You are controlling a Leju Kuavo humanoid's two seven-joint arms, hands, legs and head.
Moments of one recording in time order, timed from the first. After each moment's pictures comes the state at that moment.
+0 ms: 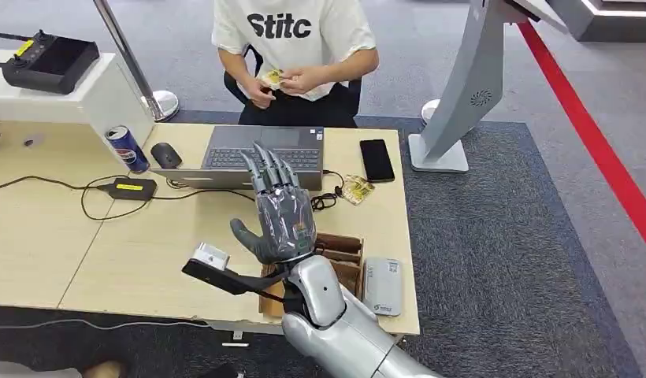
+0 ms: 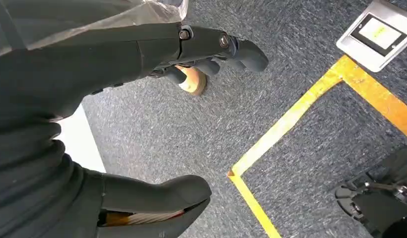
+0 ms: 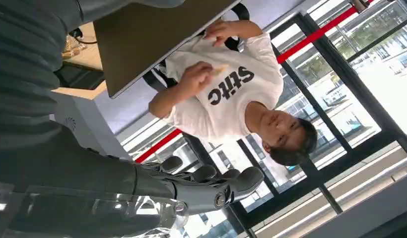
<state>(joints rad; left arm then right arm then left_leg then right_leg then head) -0.26 0.07 -0.64 -0.25 -0.07 -0.07 0.19 -0.58 0.32 0.86 -0.82 1.04 -0.66 0.08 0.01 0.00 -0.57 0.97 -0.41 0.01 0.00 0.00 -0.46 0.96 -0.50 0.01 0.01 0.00</state>
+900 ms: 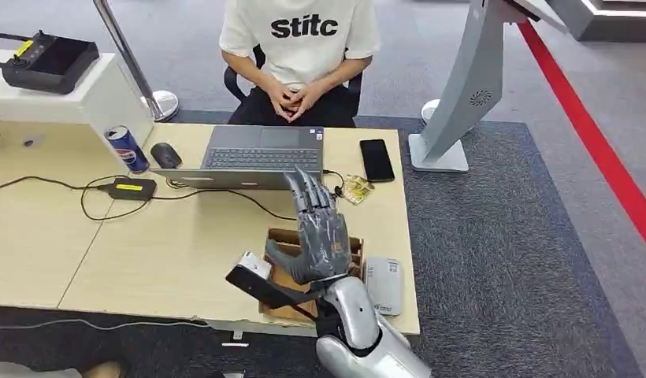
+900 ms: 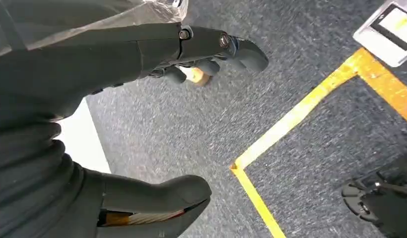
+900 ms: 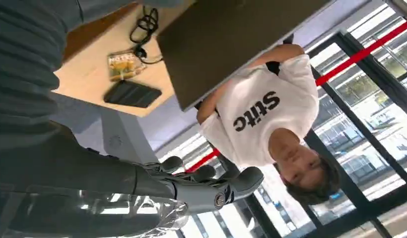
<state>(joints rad) -0.21 0.09 -0.62 -0.25 -0.02 -0.05 0.16 -0.40 0.13 0.84 -1.15 0.97 -0.47 0.20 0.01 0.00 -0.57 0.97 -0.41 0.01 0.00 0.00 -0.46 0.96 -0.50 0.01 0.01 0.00</state>
